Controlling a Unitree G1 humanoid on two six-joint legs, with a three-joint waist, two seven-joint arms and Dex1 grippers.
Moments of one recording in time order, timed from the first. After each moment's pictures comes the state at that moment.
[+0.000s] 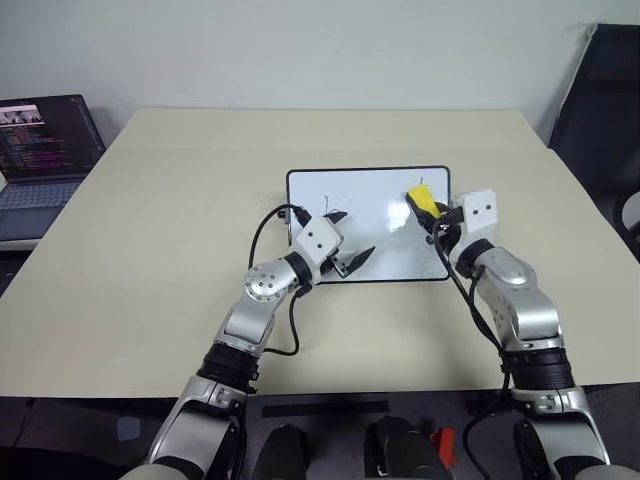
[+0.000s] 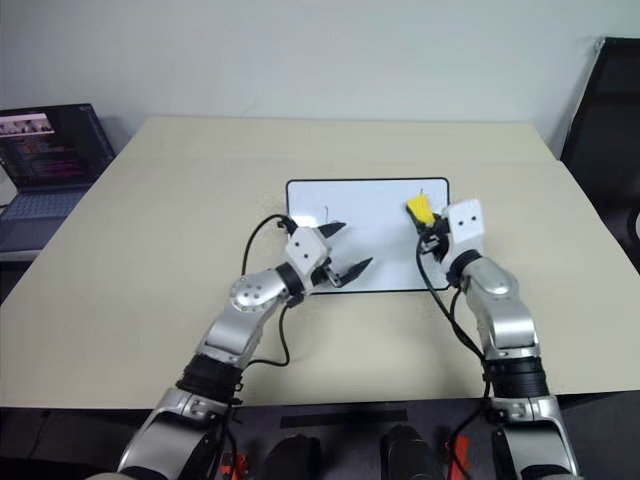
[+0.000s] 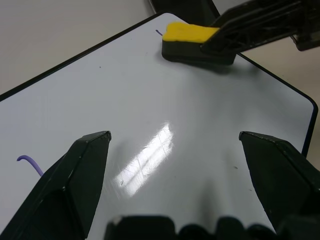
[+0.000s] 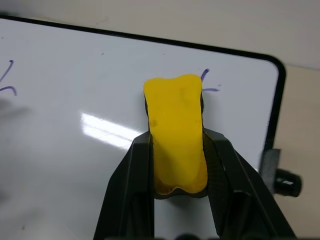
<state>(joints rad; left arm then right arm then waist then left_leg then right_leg) -0.53 0.24 -0.20 0.26 0.00 -0.07 -0.58 -0.51 -0.32 -0.05 0.07 0.16 0.35 0.33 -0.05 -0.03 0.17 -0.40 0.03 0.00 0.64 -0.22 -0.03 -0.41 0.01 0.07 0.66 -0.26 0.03</state>
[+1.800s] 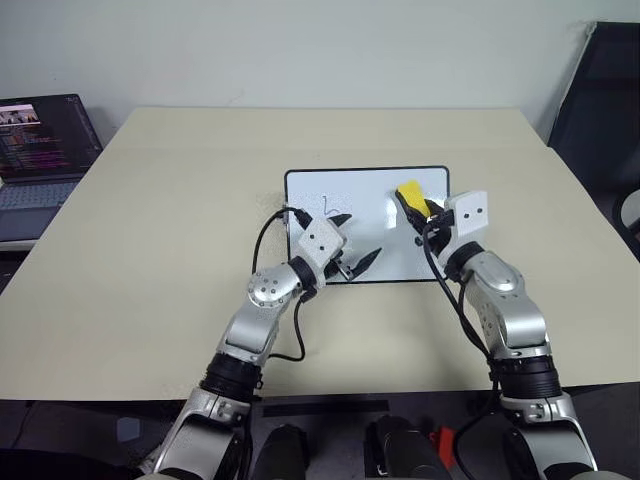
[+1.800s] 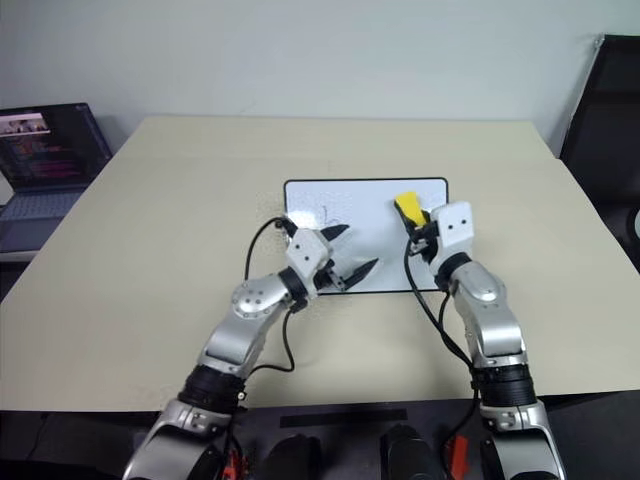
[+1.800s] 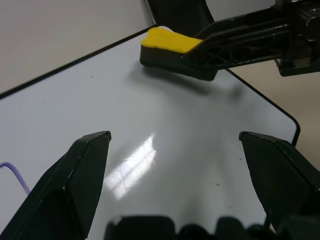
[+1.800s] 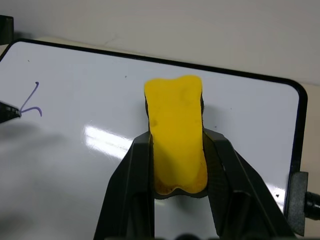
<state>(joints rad) -0.45 0.20 -0.20 0.13 -0.03 0.02 -0.57 -0.45 -0.23 -0.02 -0.03 0.14 0.31 0.32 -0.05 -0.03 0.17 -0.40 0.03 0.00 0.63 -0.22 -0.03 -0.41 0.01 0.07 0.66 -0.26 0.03</state>
